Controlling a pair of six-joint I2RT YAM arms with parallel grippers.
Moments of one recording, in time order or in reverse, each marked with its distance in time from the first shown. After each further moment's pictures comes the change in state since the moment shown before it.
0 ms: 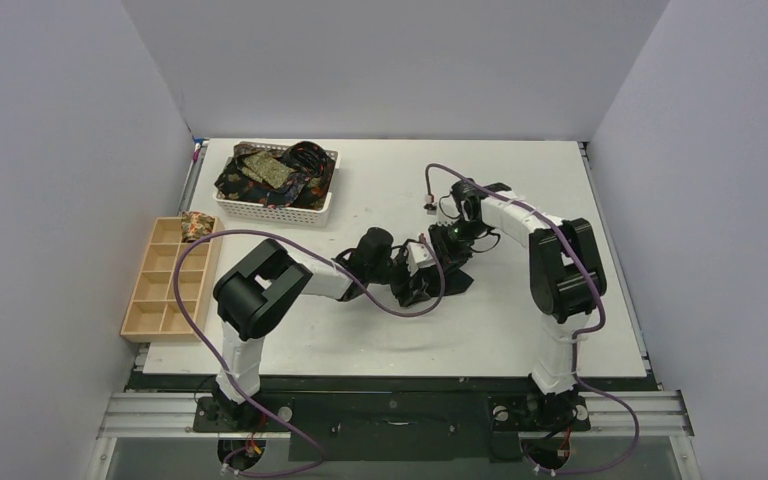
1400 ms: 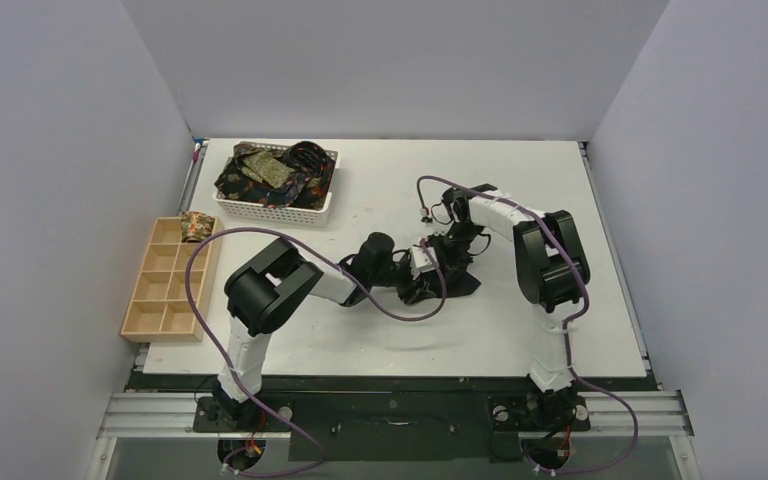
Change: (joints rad) left arm -0.020 0.076 -0.005 0.192 0.050 -0.031; right arm 0.029 0.114 0.066 -0.101 0.149 -0.013
